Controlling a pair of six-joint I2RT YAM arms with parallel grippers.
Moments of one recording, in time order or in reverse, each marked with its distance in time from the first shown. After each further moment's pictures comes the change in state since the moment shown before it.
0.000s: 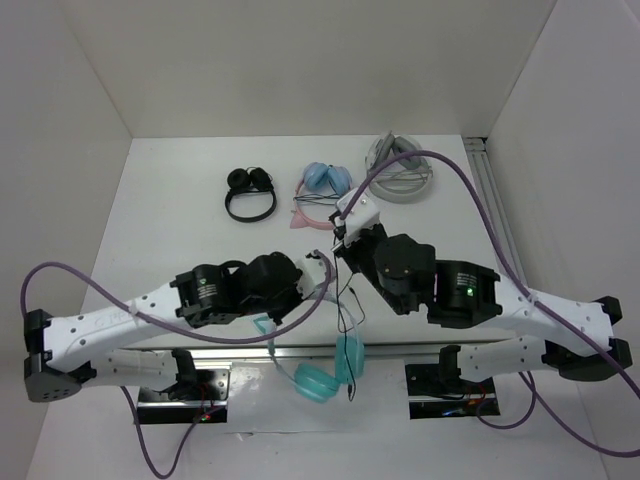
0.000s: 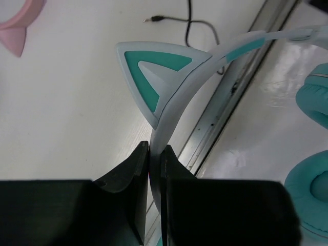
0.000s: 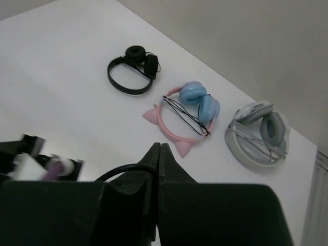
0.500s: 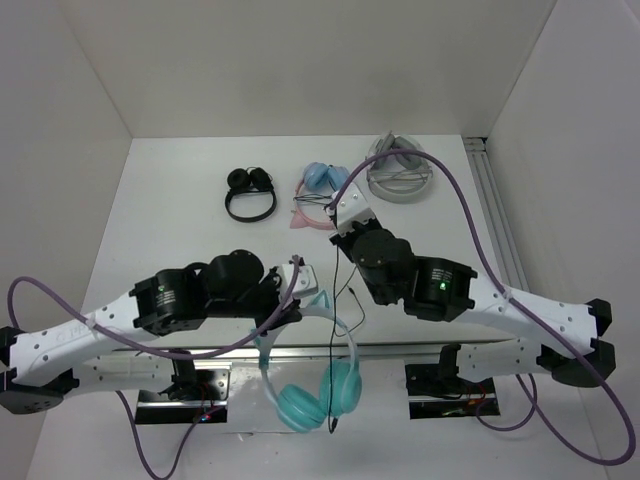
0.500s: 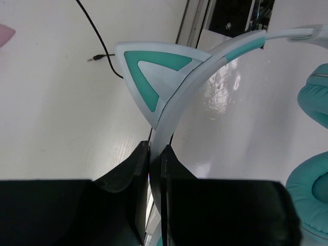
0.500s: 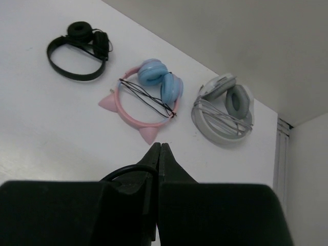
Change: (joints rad) left arm 0.001 -0.172 0.005 0.031 0.304 0.042; right arm -0.100 0.040 -0.104 0.065 0.120 -0.020
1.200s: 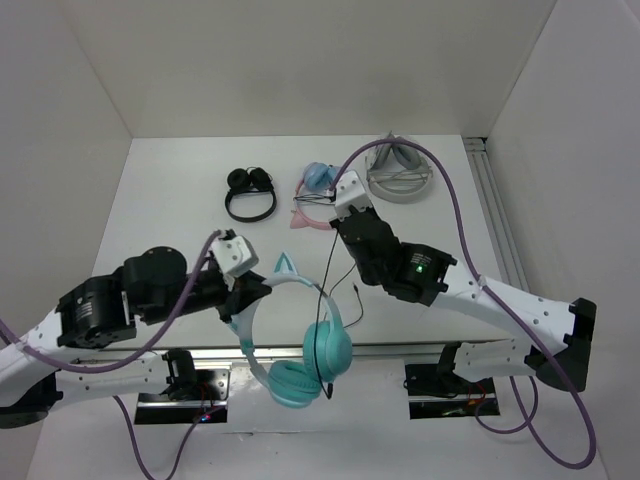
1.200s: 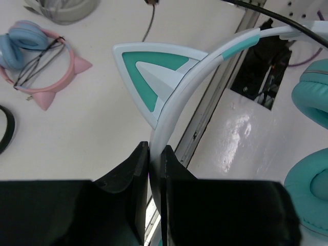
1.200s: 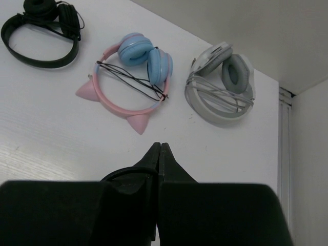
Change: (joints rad) left arm 0.007 -0.184 0.113 -0.055 -0.171 -0.066; right arm -0.179 0.078 -0.045 0.013 -0.033 0.084
